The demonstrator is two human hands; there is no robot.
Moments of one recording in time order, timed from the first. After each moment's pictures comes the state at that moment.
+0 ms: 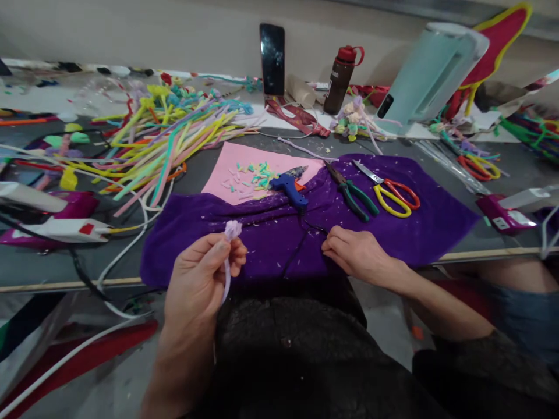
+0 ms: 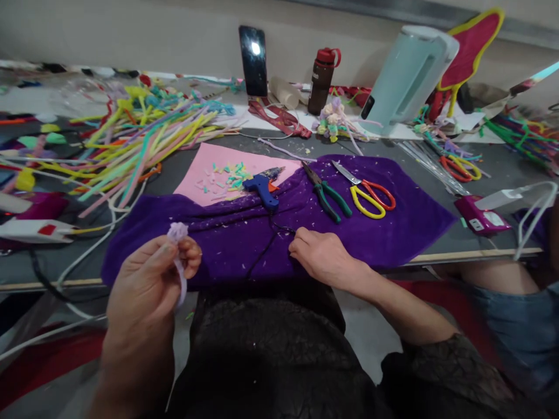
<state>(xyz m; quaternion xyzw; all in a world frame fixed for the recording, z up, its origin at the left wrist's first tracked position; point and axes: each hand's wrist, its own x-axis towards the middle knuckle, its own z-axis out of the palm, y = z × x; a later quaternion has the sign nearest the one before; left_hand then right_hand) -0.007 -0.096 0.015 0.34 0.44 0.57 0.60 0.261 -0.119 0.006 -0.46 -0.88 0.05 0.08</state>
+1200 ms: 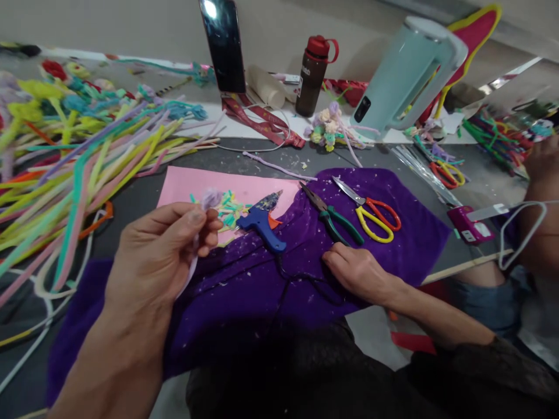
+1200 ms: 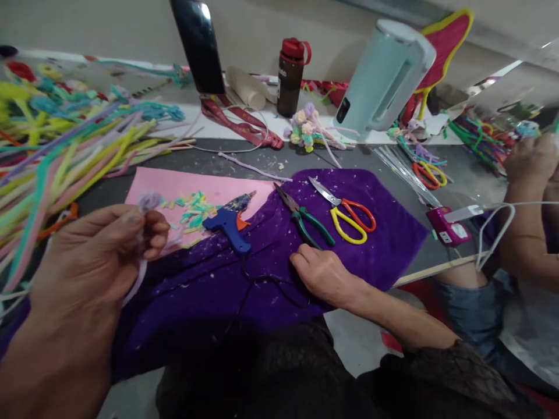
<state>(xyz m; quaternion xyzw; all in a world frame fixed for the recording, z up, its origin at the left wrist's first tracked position) 0.028 0.040 0.054 0.43 0.42 0.52 0.60 0.297 -0.084 0.003 -0.52 -0.85 -0.03 0.05</state>
